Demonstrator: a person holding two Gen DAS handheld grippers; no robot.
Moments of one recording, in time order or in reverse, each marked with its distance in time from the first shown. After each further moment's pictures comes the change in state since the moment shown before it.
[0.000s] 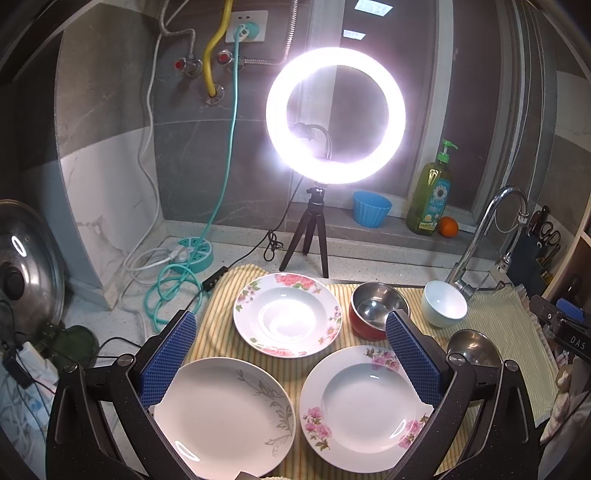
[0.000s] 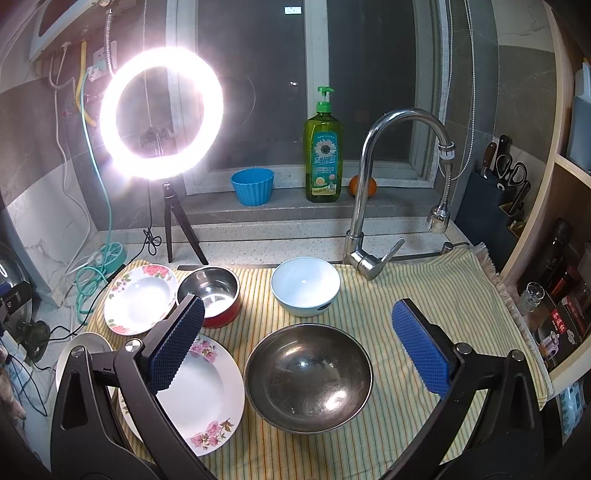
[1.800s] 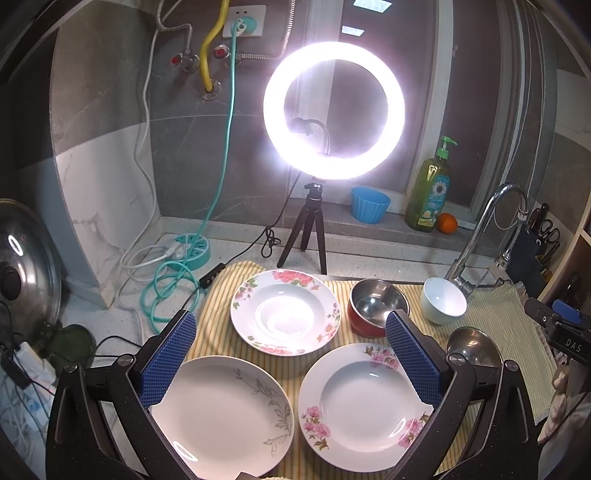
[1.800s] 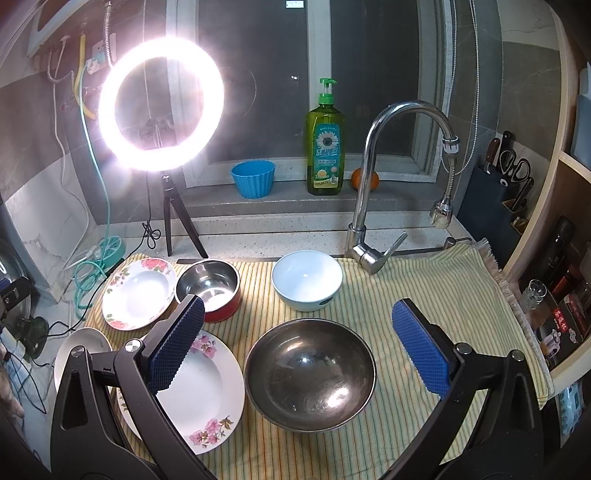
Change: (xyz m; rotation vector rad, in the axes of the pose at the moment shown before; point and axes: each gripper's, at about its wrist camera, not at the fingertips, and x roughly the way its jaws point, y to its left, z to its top) left arm 0.005 -0.003 -0.001 0.002 0.019 -0.008; right arm 0.005 0.003 -0.003 -0.006 0.017 0.003
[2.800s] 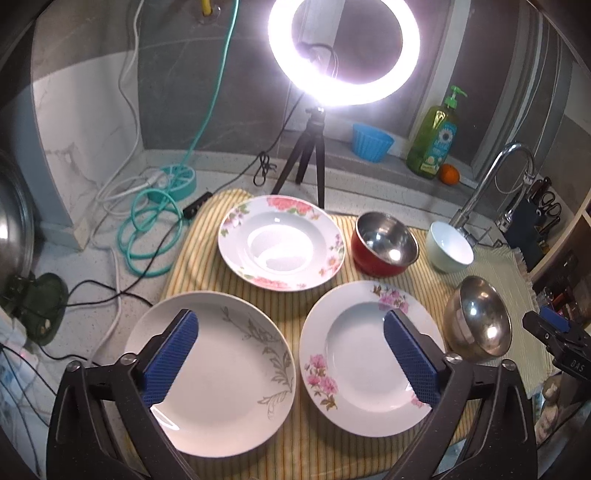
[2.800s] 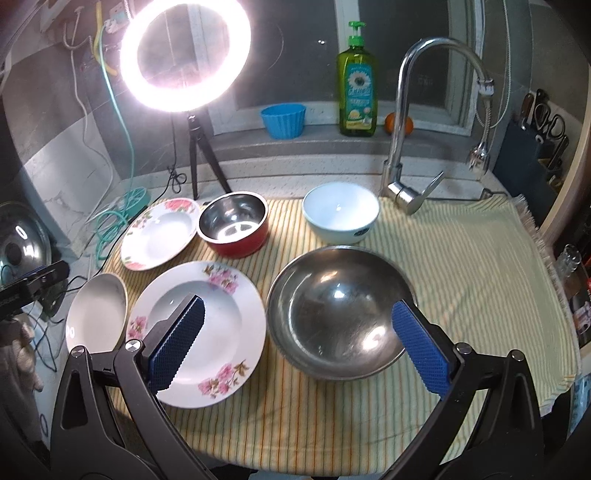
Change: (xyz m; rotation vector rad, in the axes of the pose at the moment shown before) left arm 0.045 0.020 -0.040 -0.036 0.232 -0.071; right arm 0.025 0.001 -0.055 -0.018 0.192 0.158
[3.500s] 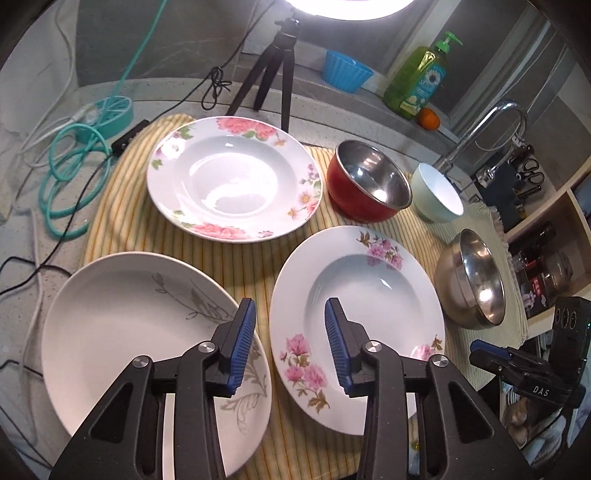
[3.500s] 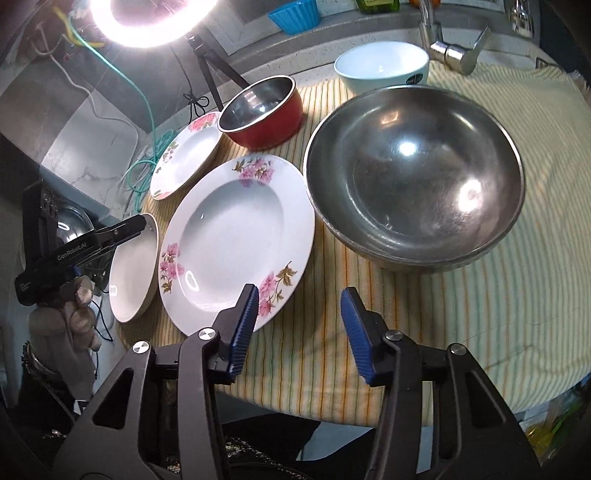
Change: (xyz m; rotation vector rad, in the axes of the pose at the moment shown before) left arm 0.079 0.004 -0.006 0.025 0.248 -0.204; right arm 0.066 -0.008 -0.060 0.195 0.315 0.273
